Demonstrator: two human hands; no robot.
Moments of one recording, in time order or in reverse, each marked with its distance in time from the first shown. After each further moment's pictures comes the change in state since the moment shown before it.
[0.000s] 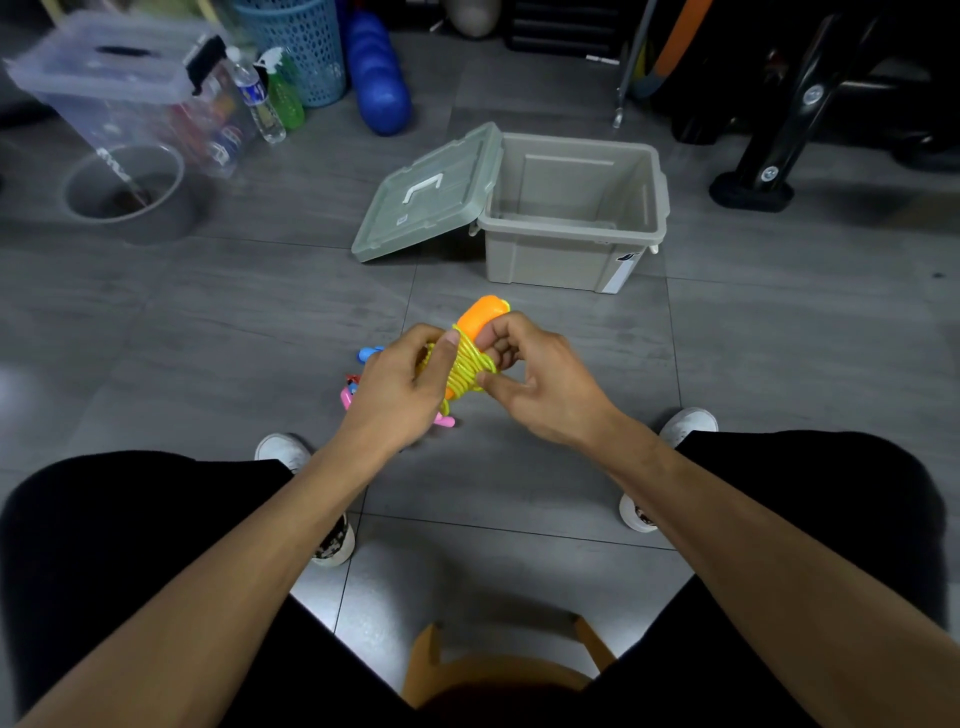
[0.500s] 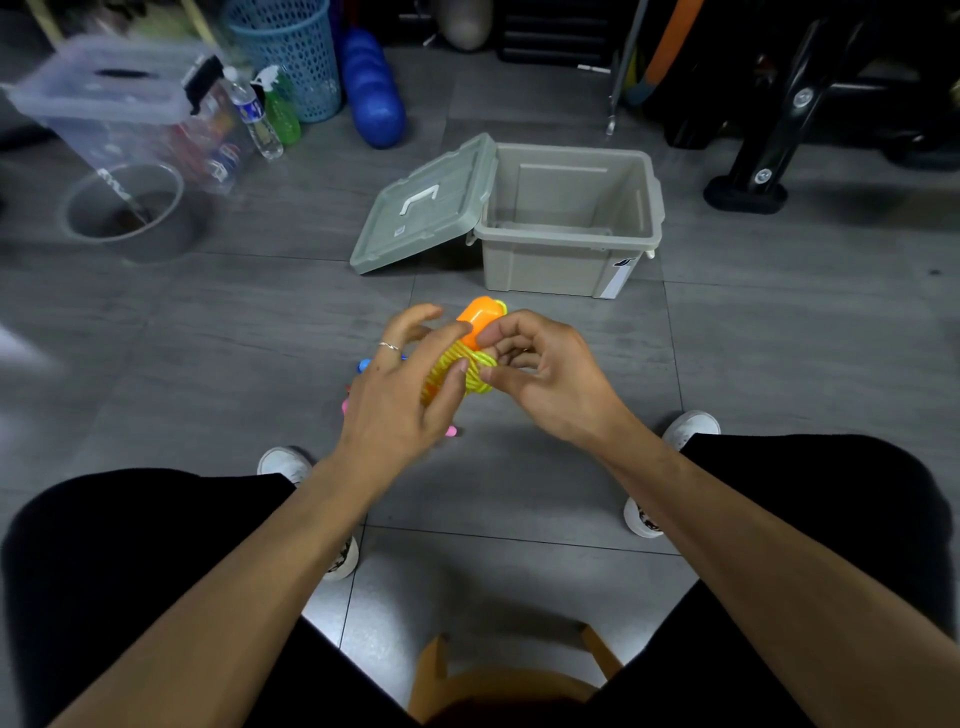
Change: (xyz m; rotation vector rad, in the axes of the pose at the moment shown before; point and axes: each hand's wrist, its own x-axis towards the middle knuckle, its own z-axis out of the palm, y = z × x) left_hand 0.002 -0.015 -0.002 0.269 0.139 0.512; right_hand 0.003 -0.012 -0.009 0.273 0.086 0.076
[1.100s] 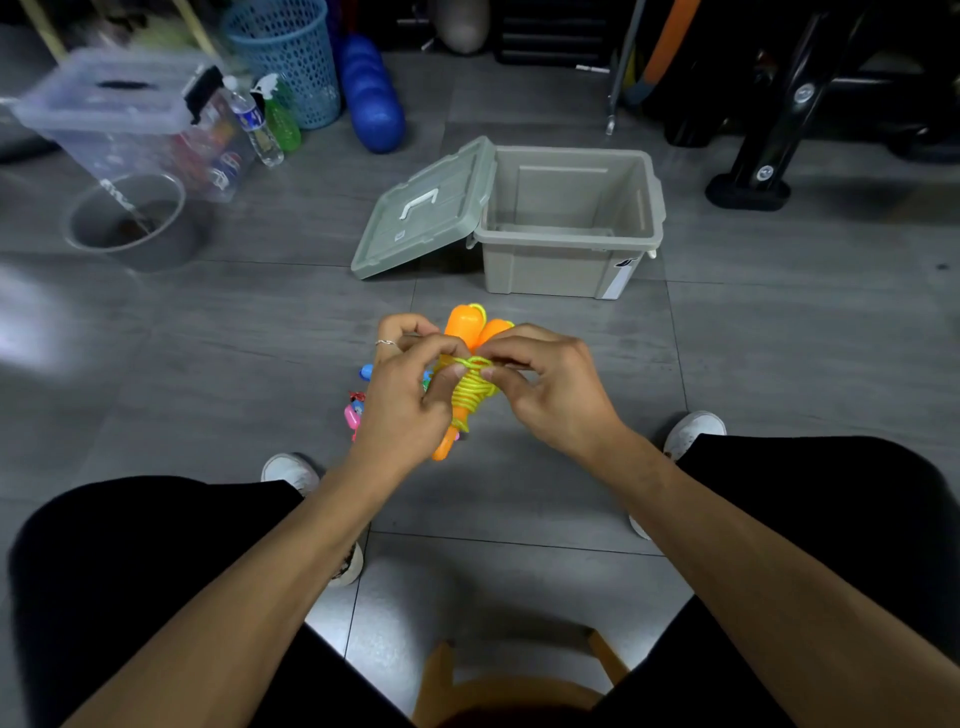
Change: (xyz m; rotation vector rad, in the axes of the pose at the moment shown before) left_hand 0.011 0.010 0.006 -0.218 -0.009 -0.238; right_hand 0.003 0.022 0.001 -0.295 0.130 -0.369
